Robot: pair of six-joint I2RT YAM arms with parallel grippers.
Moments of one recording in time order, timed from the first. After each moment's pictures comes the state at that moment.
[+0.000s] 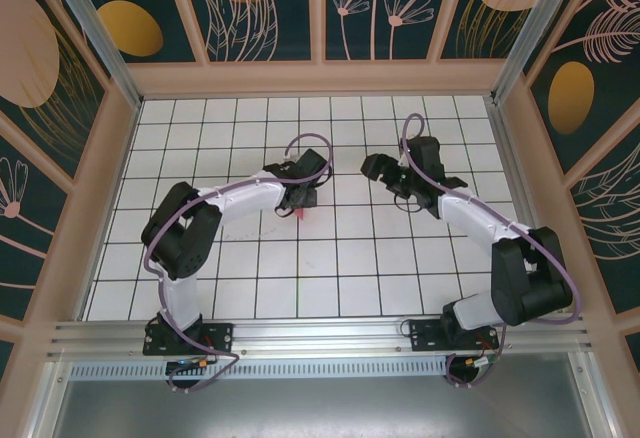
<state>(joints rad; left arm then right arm) -0.73 1.91 1.29 -0.53 -0.27 -0.69 0.33 1.42 0.84 -0.11 -0.29 0.73</state>
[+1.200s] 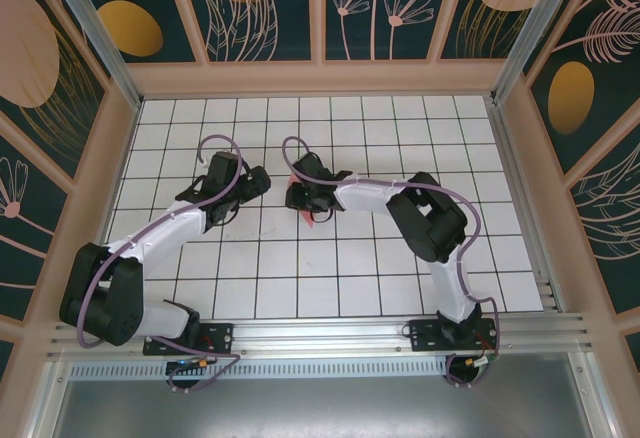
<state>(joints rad) -0.39 1.38 0.79 -0.23 -0.13 -0.78 0.82 2.08 1.36 -0.24 -0.05 0.78</state>
